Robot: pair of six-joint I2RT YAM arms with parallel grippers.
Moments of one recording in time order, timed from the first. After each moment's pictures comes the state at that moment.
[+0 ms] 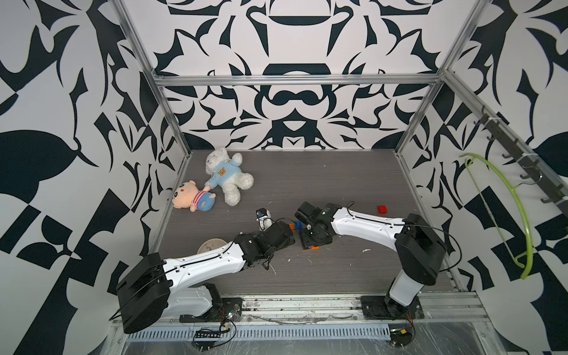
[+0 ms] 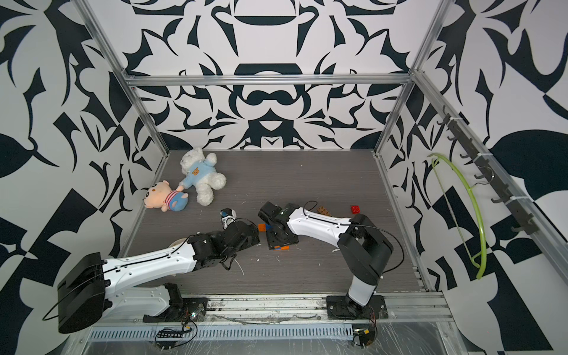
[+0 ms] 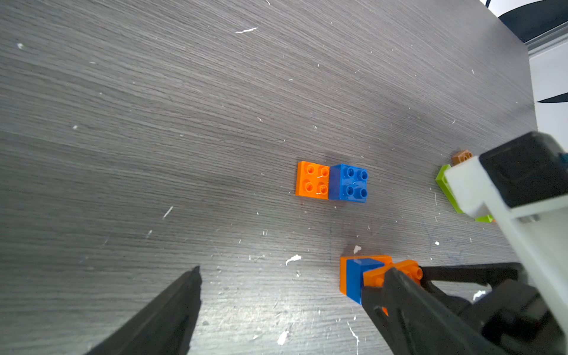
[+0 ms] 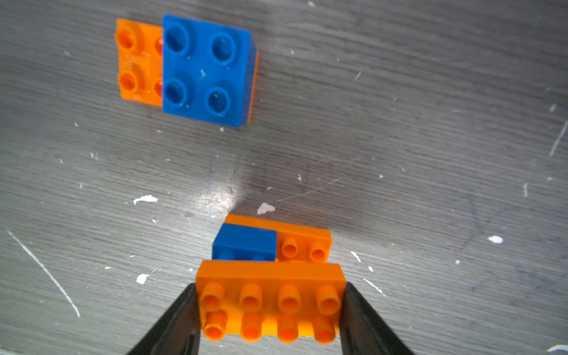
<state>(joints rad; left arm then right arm) -1.04 1.24 0.69 -0.37 -0.41 -1.15 0.88 1.72 1.15 -0.82 0.01 0.67</state>
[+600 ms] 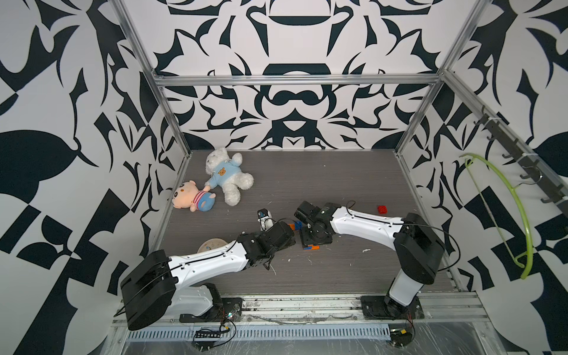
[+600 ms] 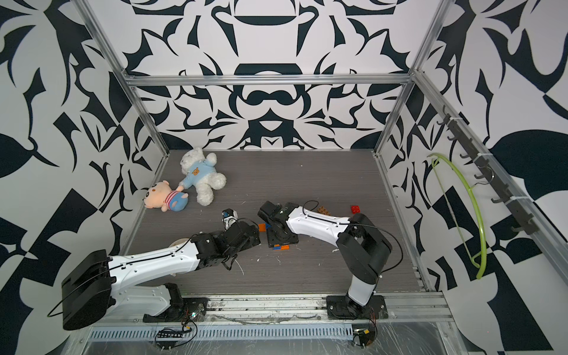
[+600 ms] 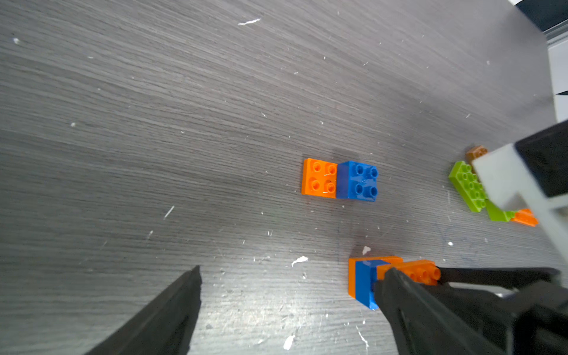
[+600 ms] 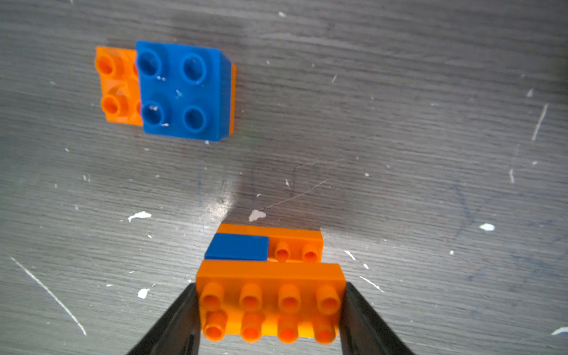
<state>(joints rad) -1.04 1.29 0.70 -0.37 -0.41 -1.15 0.88 1.73 1.16 -0.84 0.03 0.74</state>
